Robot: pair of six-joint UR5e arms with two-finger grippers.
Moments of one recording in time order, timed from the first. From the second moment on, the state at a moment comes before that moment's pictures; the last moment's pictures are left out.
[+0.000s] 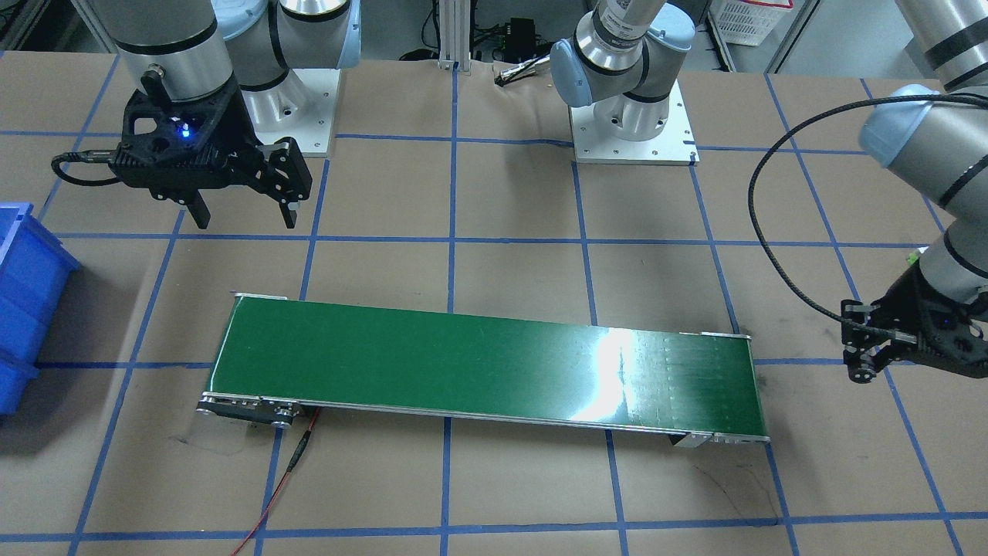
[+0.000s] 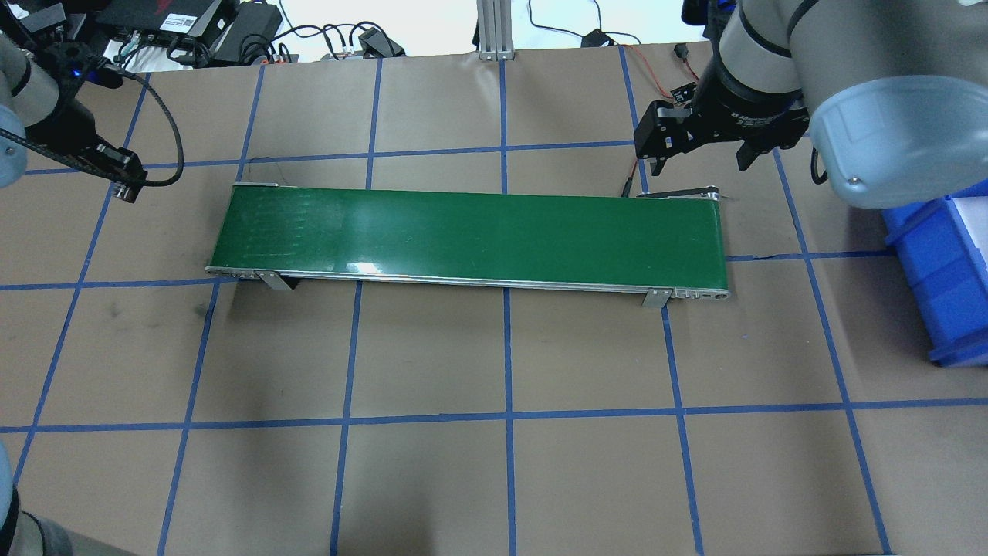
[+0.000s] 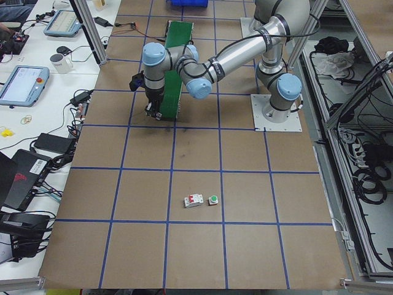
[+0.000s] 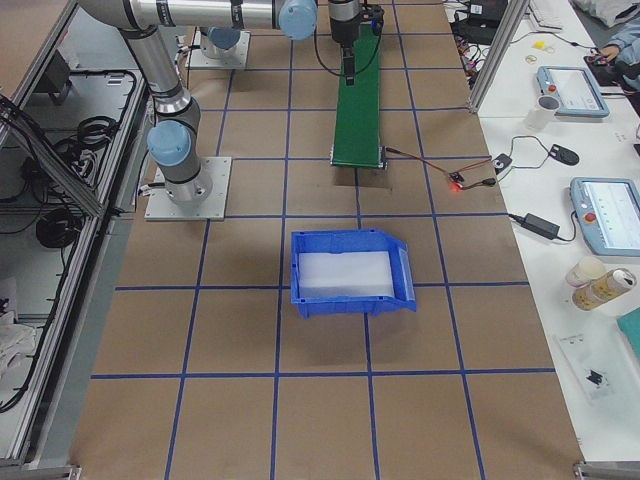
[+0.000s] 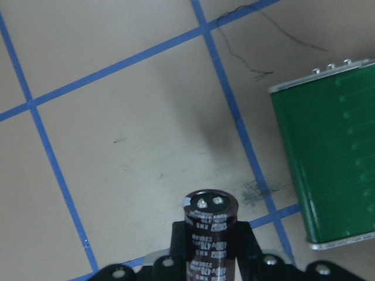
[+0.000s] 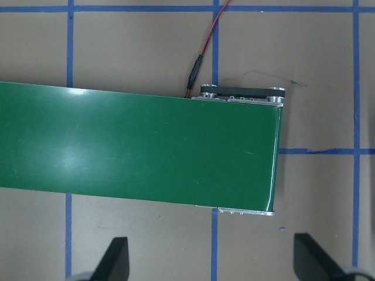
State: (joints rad) left arm -1.13 -1.86 -1.62 -1.10 1.59 0.80; right arm 1.62 -1.59 1.66 -1.79 -1.58 0.04
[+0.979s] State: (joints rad) left arm -1.28 -1.96 -1.62 -1.11 1.50 0.48; right arm 1.62 -1.59 1.66 -1.79 -1.58 0.04
